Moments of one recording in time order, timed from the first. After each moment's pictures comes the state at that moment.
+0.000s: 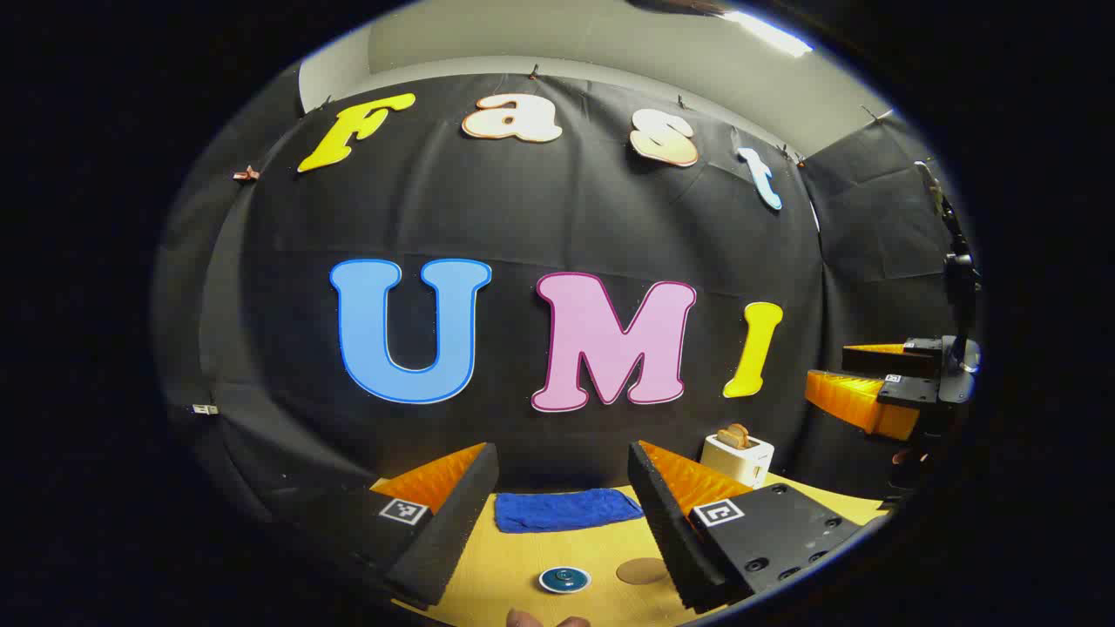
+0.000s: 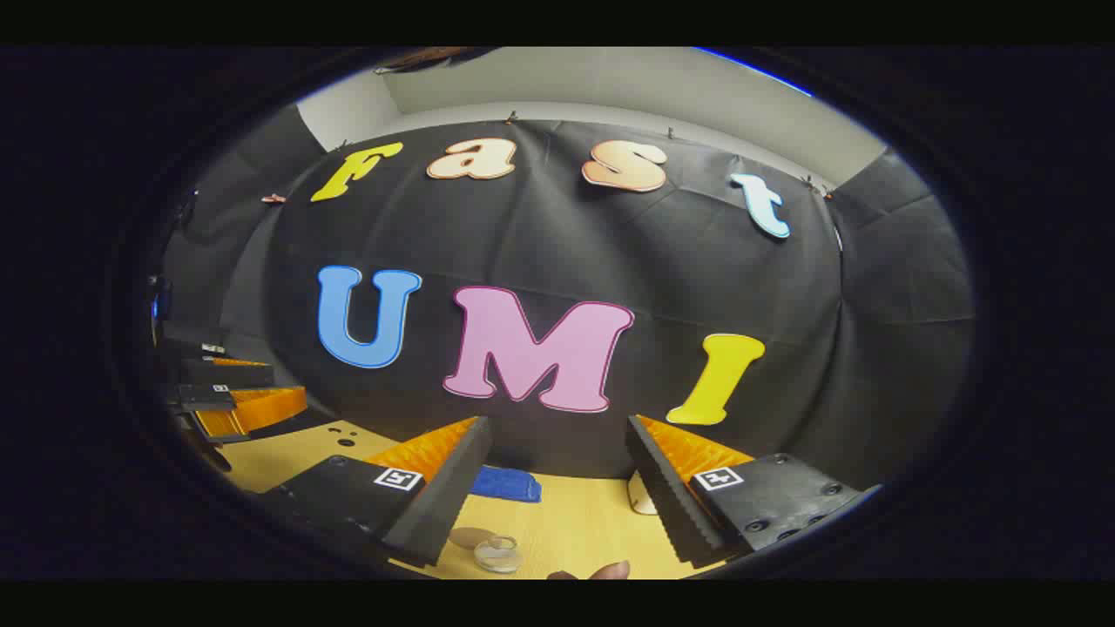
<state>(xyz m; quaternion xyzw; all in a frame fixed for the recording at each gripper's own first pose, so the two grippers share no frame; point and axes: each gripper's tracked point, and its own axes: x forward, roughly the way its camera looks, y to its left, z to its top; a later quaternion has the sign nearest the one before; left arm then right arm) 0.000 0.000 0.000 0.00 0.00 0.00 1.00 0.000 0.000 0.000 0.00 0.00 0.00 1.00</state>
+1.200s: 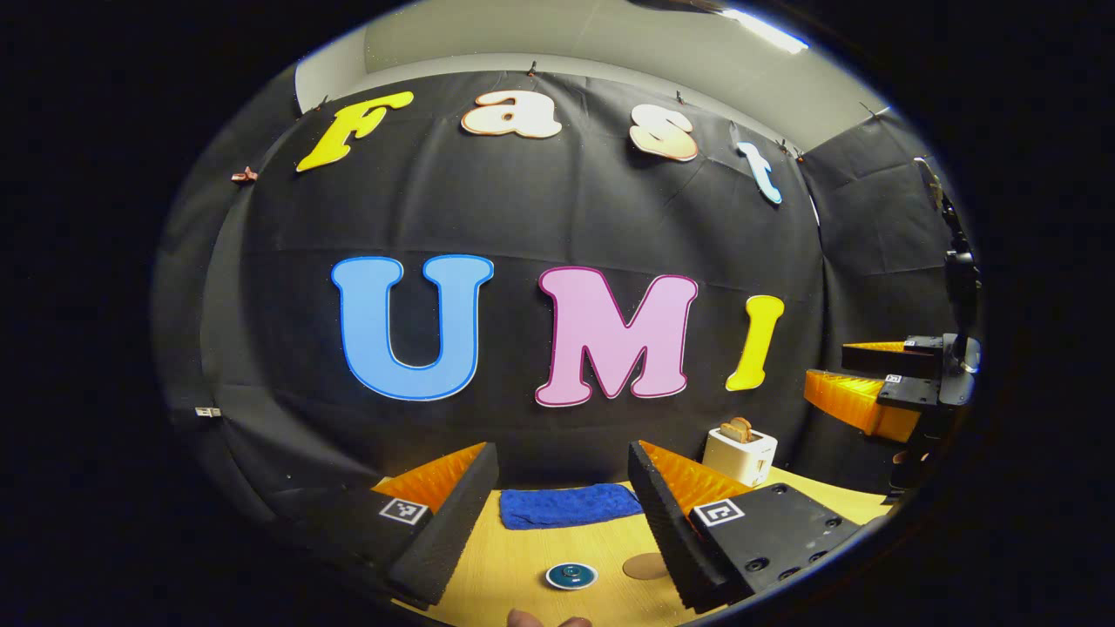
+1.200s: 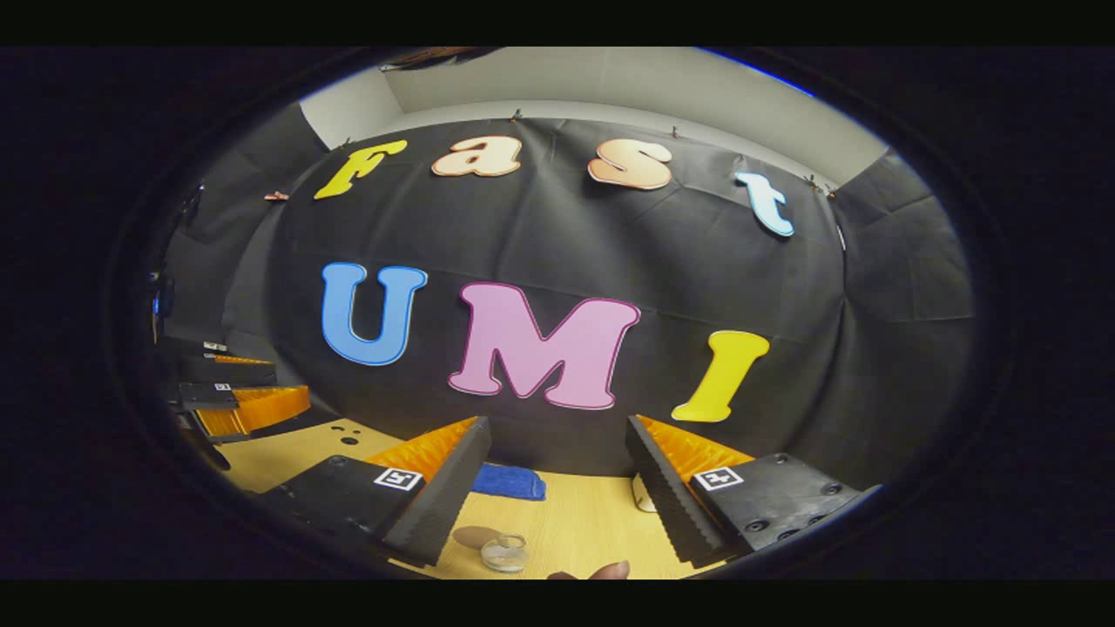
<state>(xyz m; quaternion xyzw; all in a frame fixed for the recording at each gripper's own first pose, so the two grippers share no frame) -0.002 0.002 -0.012 0.01 0.01 -0.01 1.00 0.000 0.003 -0.001 -0.01 0.01 0.01 1.00</state>
